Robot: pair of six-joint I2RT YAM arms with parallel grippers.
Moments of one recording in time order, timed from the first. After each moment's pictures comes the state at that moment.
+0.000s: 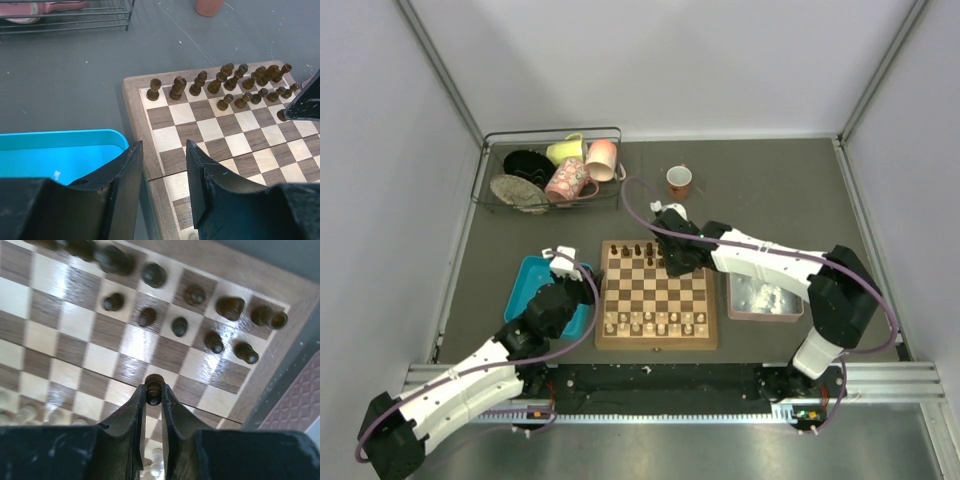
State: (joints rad) left arm -0.77 0.57 0.21 0.13 -0.39 -0.32; right arm 0.90 1.65 1.18 -0.61 0.23 0.52
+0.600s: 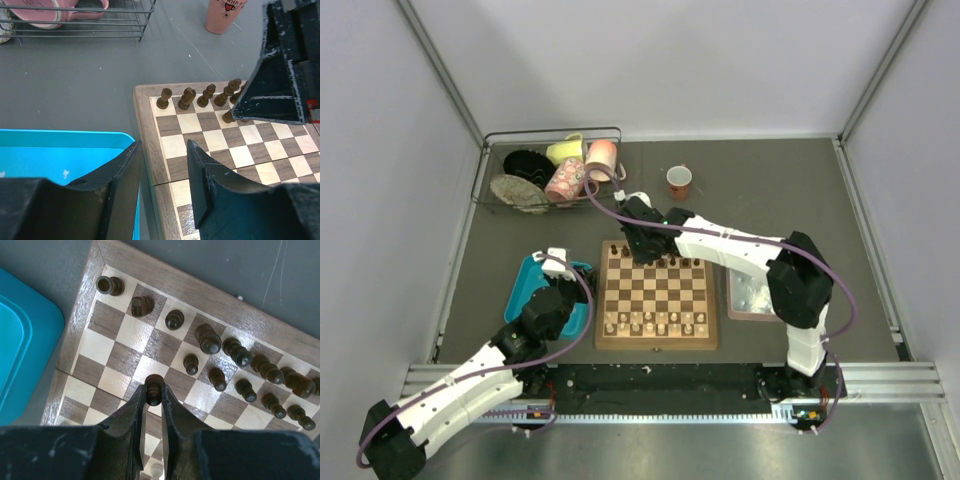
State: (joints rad) left arm -0.77 0.49 0.18 0.12 -0.46 -0.35; right arm 0.96 1.88 1.53 -0.65 0.21 0.50
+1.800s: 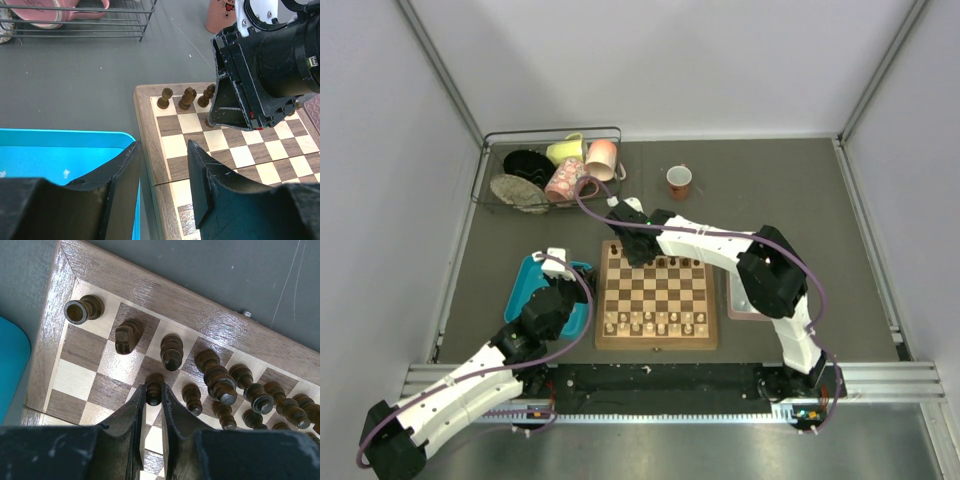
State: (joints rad) left arm -0.77 0.49 0.17 0.12 -0.46 -0.35; right arm 0.96 2.06 1.64 -0.67 0.25 0.49
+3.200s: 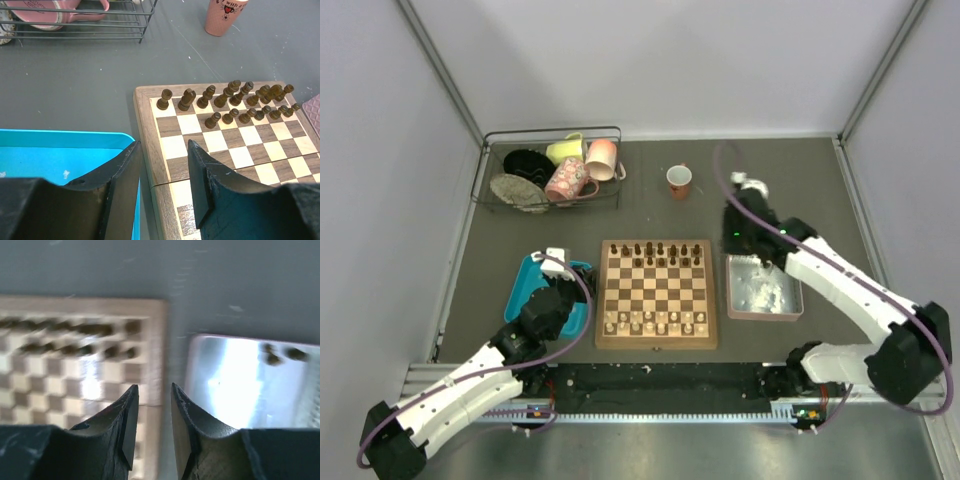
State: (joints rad) left arm -0.77 0.47 0.17 0.12 -0.46 -0.35; right arm 0.68 1.29 1.09 -0.65 0.25 0.53
